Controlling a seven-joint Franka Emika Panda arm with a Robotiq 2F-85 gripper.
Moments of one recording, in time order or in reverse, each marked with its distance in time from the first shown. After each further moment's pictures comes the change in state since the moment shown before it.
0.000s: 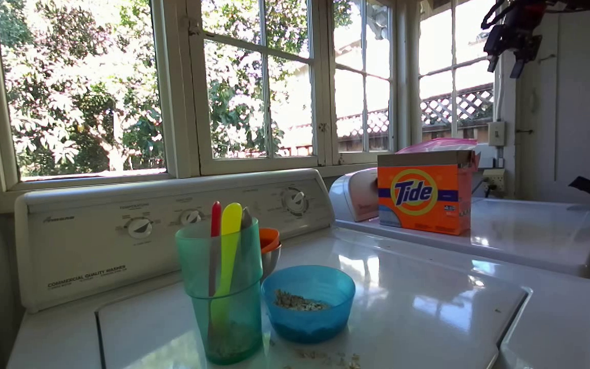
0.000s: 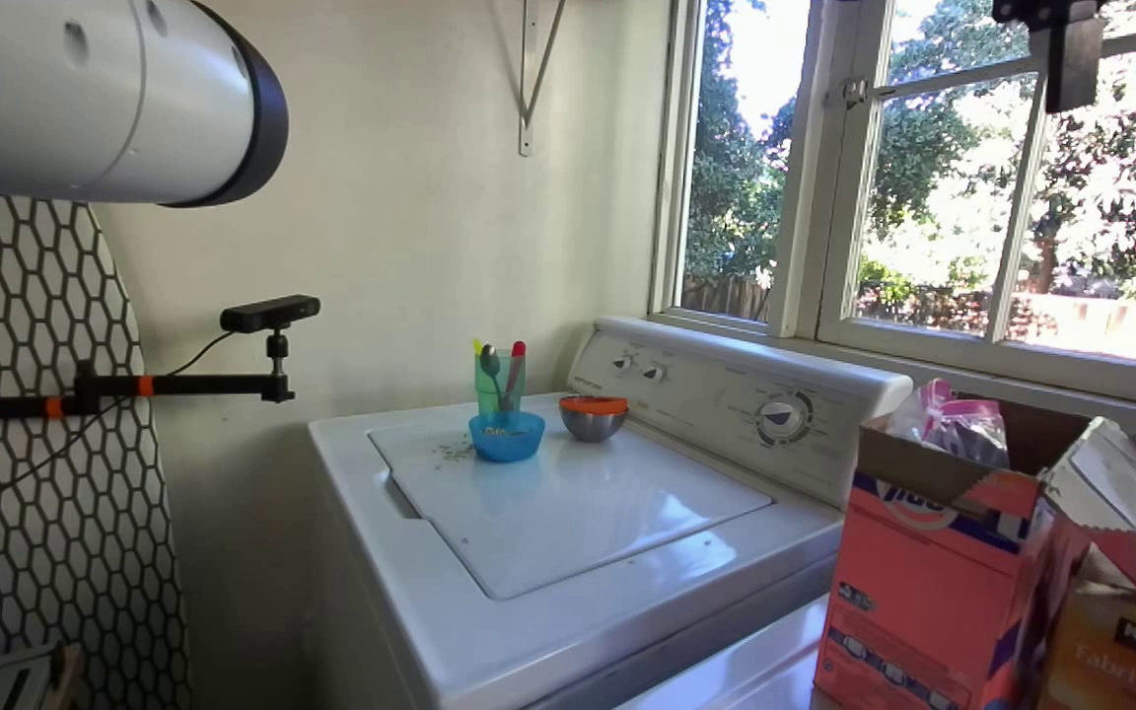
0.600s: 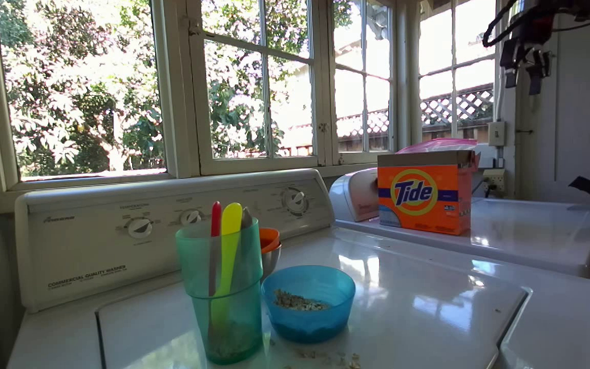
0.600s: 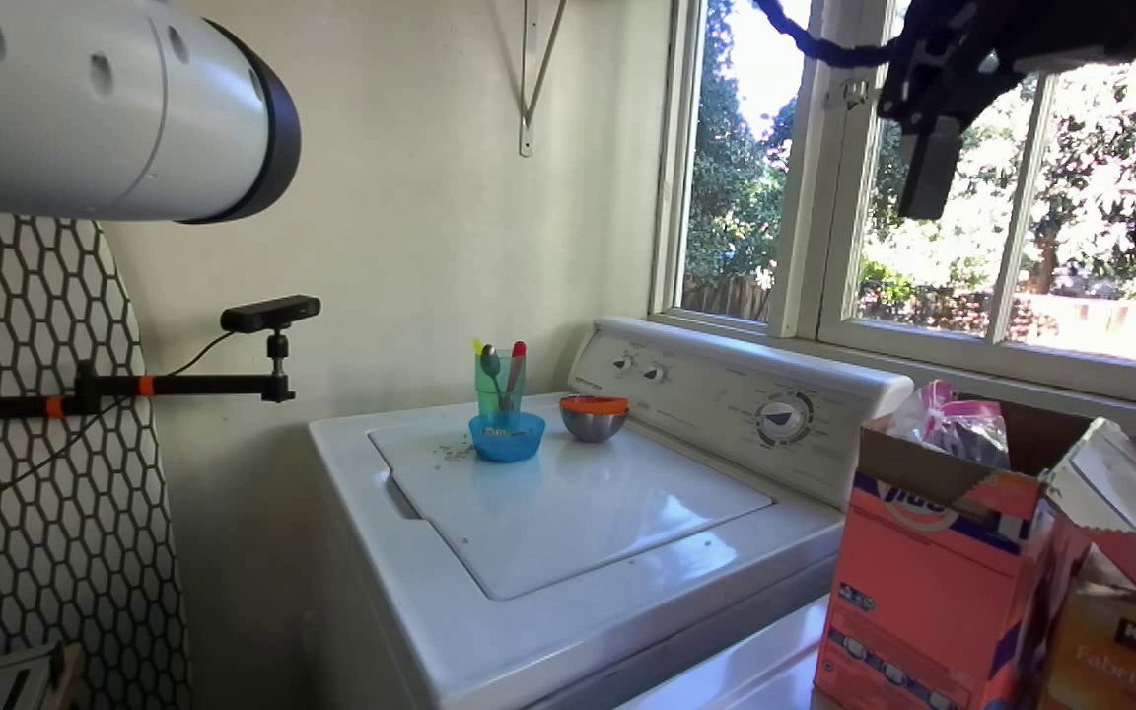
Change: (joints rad) arm 0.013 0.030 -0.009 -0.005 -0.050 -0.262 -0.078
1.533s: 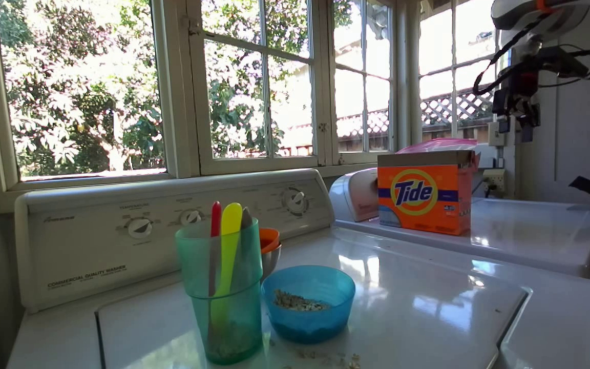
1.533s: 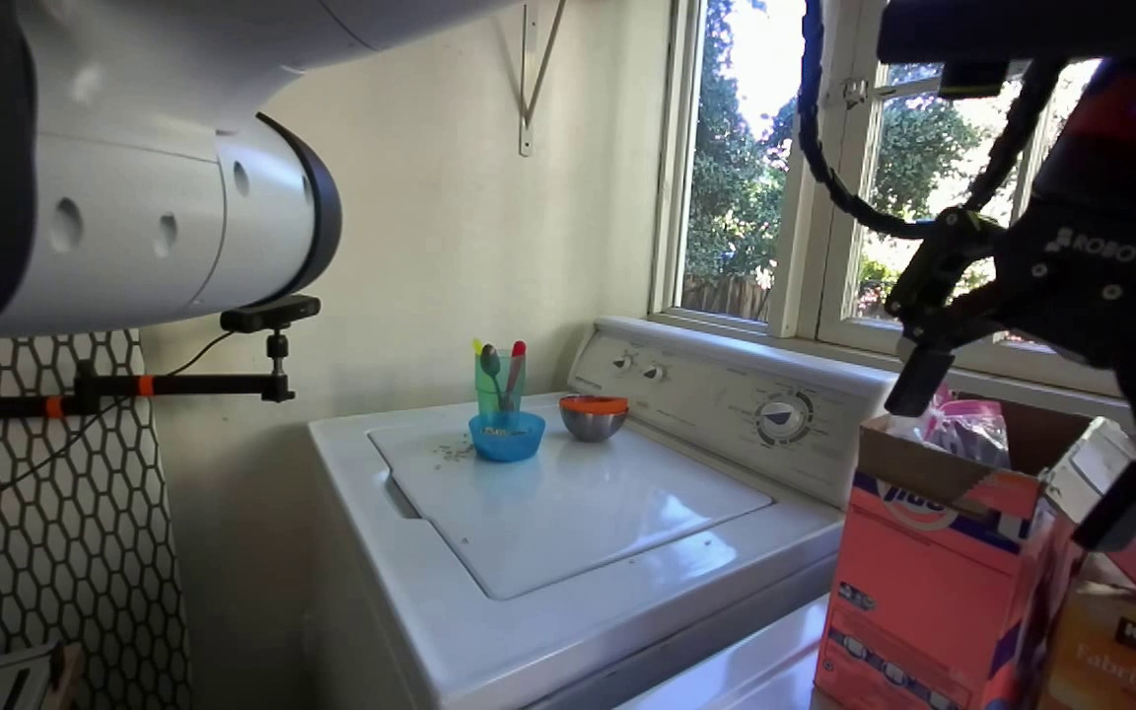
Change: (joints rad) arm -0.019 0.161 0.025 0.001 0.045 -0.019 -0.010
